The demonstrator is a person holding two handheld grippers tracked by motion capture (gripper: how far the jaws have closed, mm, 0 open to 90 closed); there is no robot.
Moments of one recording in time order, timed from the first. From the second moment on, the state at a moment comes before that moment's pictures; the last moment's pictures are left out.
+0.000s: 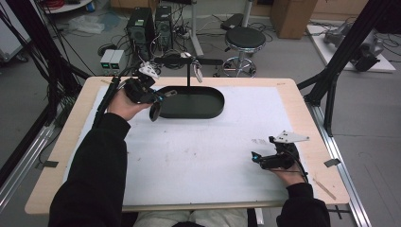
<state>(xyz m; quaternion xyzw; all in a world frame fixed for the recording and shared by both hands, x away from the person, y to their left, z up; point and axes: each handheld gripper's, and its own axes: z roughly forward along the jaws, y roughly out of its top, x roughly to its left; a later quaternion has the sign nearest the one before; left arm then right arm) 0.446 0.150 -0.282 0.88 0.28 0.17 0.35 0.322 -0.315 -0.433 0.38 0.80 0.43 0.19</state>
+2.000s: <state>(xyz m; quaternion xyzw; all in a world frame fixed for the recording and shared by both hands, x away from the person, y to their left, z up) 0.531 0.087 -0.291 0.86 0.33 0.28 0.28 0.325 -0.315 -0.434 0.38 0.80 0.43 0.19</state>
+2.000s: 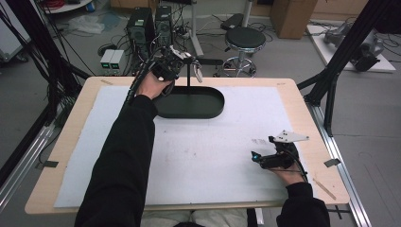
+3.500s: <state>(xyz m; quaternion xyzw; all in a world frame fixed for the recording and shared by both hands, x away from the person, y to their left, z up) 0.485 0.112 -0.314 0.88 0.30 0.15 0.35 0.327 -0.314 -0.435 0.38 0.79 0.43 0.19</state>
